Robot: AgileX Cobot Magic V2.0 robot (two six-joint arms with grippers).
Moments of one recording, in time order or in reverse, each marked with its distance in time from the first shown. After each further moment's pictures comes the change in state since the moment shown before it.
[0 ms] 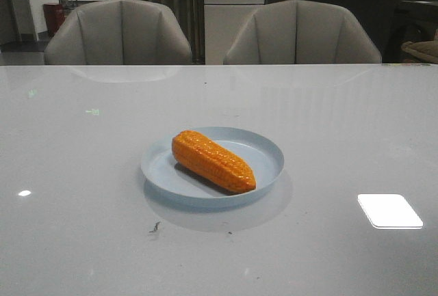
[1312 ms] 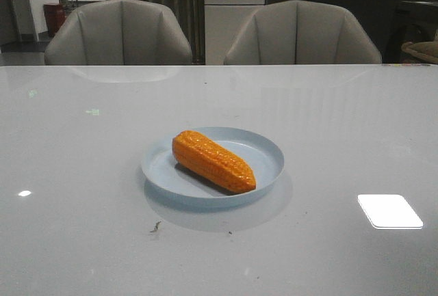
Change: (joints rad) left arm 0.164 -0.888 0.570 0.048 -0.233 -0.101; right arm 0.000 0.000 0.002 0.001 0.005 -0.001
